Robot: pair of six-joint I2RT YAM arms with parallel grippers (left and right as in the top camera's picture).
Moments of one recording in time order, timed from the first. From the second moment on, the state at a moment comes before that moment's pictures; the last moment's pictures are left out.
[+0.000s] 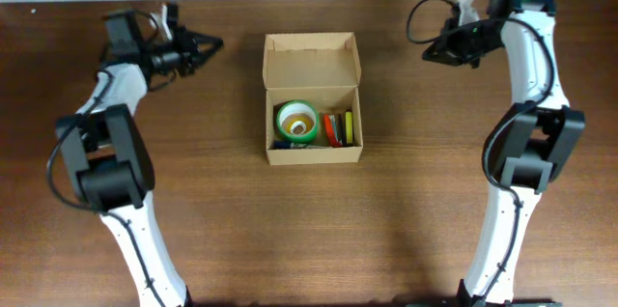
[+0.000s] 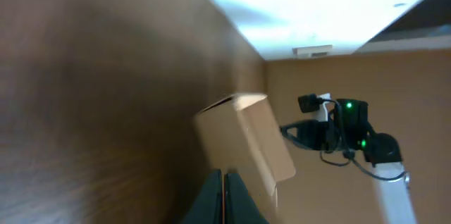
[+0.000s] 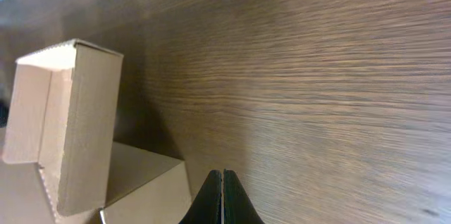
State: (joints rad) left arm 0.19 2.39 1.74 -0.15 1.21 -0.63; right arm -0.15 2.49 2.37 -1.28 -0.66 0.08
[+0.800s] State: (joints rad) left arm 0.10 2.49 1.74 -0.20 1.23 -0.70; right arm -0.09 2.65 2.37 -1.14 -0.97 0.15
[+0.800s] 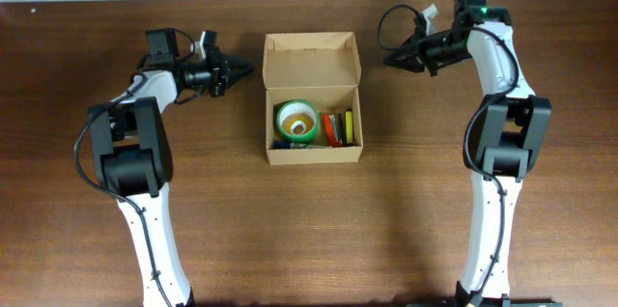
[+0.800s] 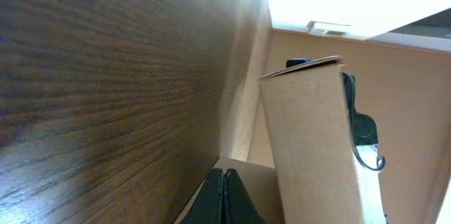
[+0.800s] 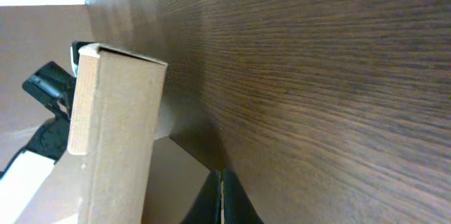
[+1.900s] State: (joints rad) left arm 0.01 2.50 1.78 -0.12 1.25 -0.70; right arm 0.04 2.69 2.37 -1.02 -1.09 0.21
